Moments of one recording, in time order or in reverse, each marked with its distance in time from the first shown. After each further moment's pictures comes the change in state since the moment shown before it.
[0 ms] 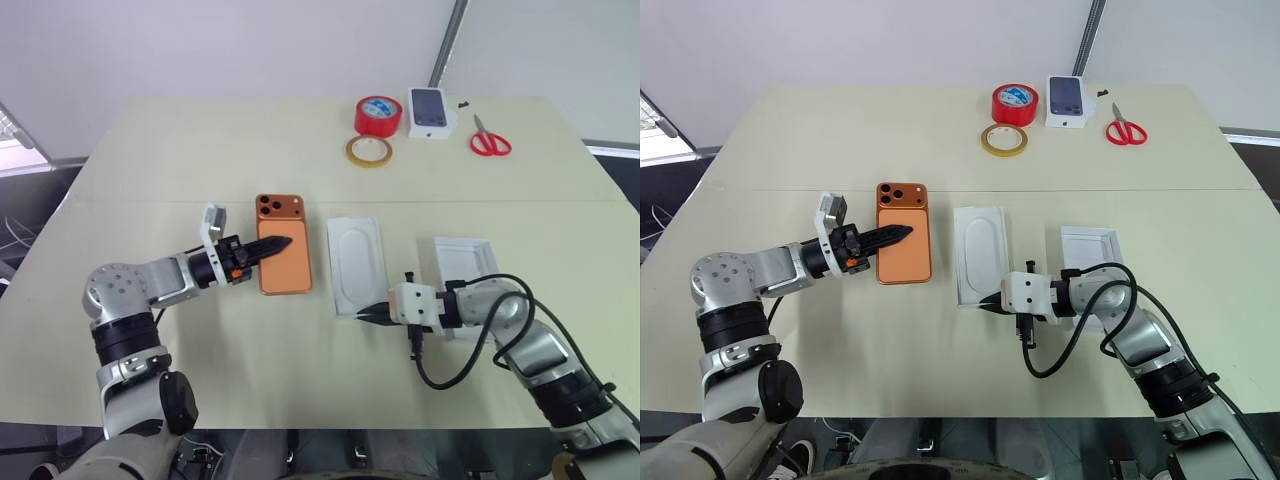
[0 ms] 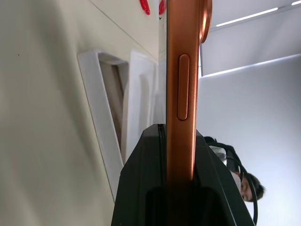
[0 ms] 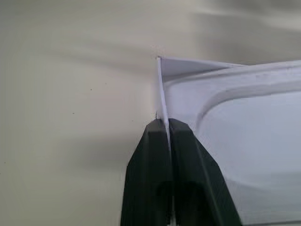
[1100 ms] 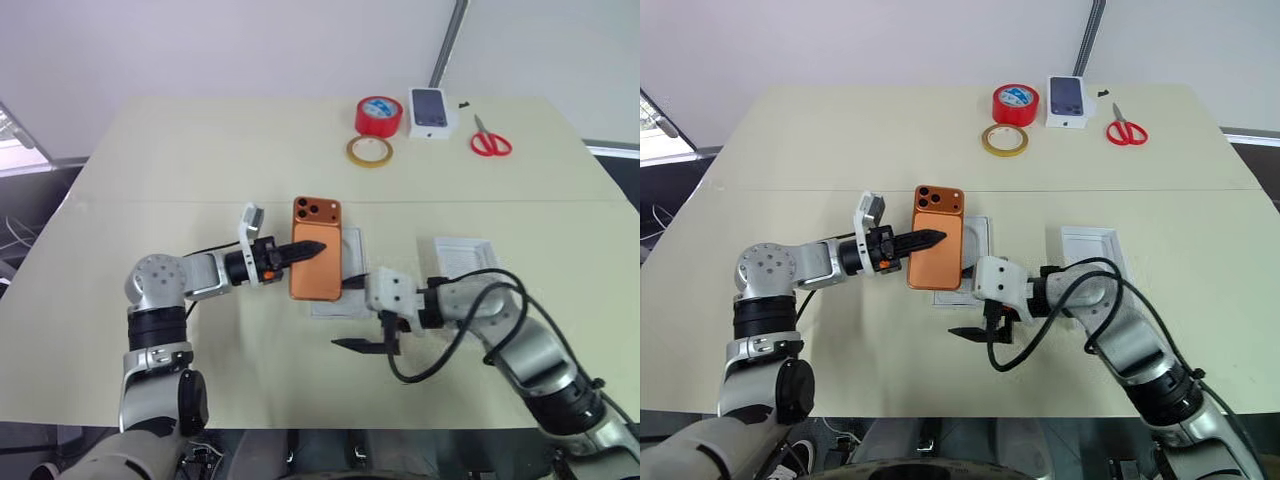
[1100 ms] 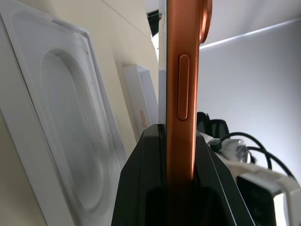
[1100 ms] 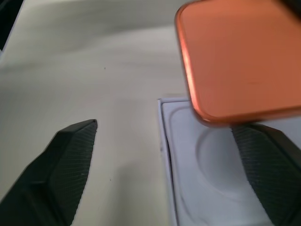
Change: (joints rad) left arm -0.030 -0.037 -0.217 0.050 0.010 -0.120 -0.079; right arm -0.039 0.012 -0.009 -0.370 0.150 0.532 -0.090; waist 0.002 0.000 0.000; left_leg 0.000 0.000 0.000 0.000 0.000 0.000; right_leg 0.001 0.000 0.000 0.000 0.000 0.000
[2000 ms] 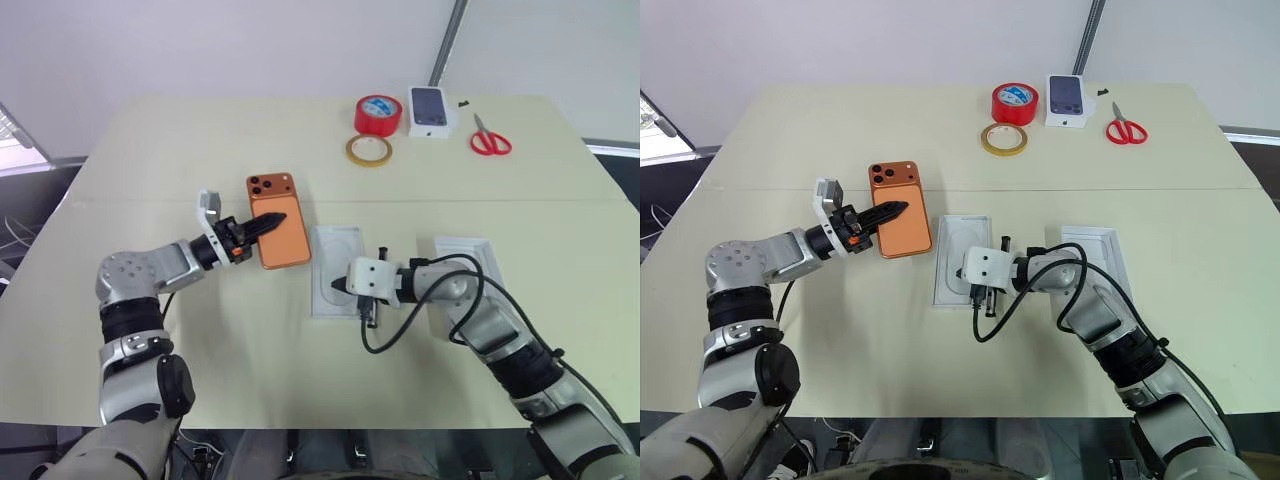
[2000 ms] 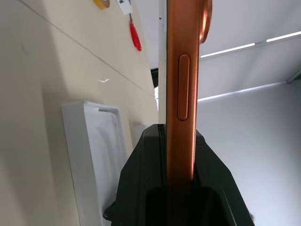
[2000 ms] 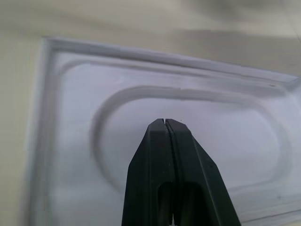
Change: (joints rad) left arm -0.044 0.068 0.179 0.175 -0.018 -0.079 0.032; right arm -0.150 0.094 0.159 0.377 -0.278 -0.327 -0.075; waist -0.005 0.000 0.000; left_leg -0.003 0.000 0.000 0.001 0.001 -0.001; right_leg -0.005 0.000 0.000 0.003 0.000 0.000
